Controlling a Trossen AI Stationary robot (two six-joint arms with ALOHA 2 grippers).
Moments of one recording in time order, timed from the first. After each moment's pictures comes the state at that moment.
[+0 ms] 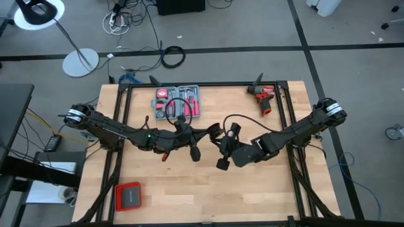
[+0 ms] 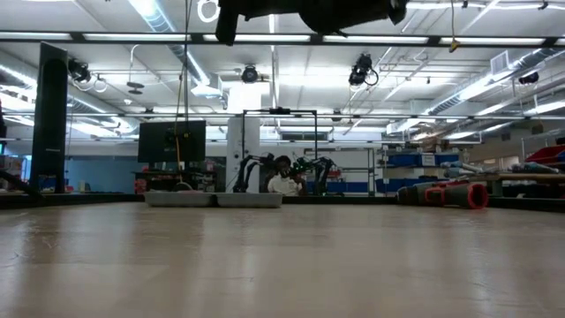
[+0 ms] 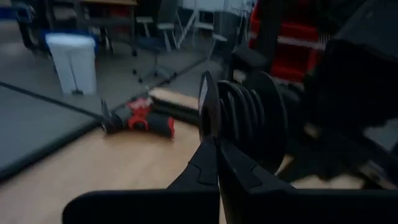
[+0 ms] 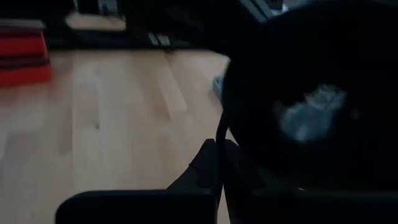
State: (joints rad) left arm -0.27 1.48 0.96 0.40 -0.62 -0.24; right arm 0.42 1.52 1.14 -0.28 0.81 0.27
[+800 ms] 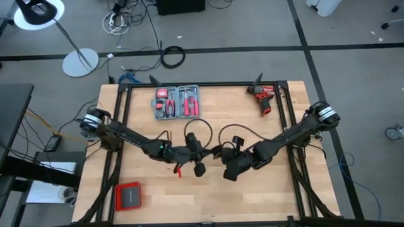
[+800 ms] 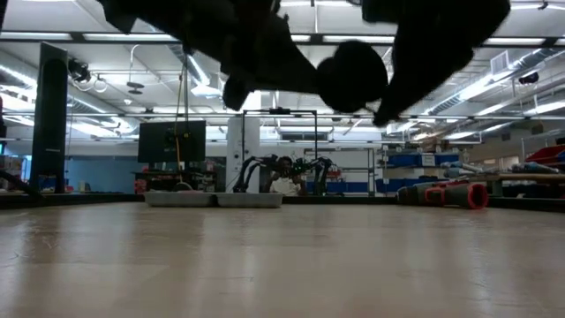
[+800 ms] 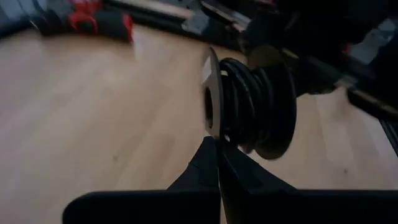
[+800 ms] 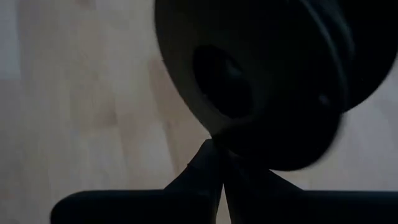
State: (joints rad) left arm -0.31 1.72 0.96 0.35 -0.47 -0.42; right arm 0.45 1.64 1.11 -0.57 0.50 0.60
